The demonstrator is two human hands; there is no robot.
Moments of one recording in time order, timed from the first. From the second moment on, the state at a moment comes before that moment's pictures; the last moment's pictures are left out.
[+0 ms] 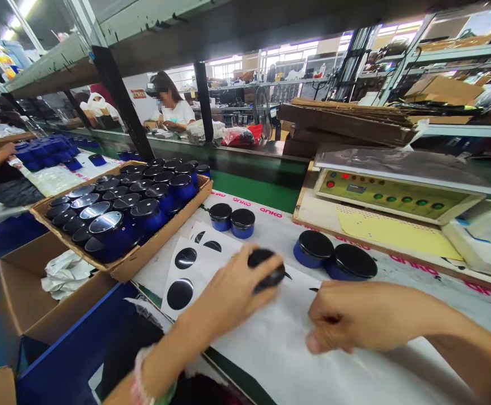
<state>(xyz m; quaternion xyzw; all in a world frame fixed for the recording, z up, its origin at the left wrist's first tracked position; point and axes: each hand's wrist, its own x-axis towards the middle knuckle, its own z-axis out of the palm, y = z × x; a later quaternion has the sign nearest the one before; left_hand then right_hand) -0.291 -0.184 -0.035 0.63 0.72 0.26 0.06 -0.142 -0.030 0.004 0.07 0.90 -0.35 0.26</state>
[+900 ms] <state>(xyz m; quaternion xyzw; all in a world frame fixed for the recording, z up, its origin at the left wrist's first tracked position) -0.340 -0.298 -0.057 0.48 0.86 0.15 -0.03 -0.193 -0.102 -0.064 -0.20 0.96 -0.18 -0.02</state>
